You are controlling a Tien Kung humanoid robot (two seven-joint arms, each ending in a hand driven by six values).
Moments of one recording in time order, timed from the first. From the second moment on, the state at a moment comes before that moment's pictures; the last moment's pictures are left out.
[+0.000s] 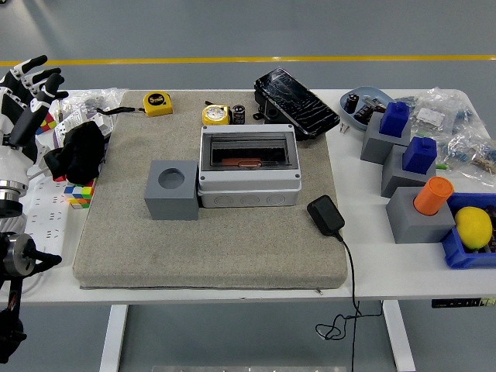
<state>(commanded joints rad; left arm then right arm) -0.12 0.08 -1.64 -1.50 1.23 0.11 -0.17 0.07 -0.07 1.47 0.18 -1.39 0.00 -0.15</state>
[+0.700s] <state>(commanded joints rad) -0.13 0.08 -1.63 -1.50 1.23 0.10 -0.17 0.08 -0.07 1.47 0.18 -1.39 0.01 -0.16</state>
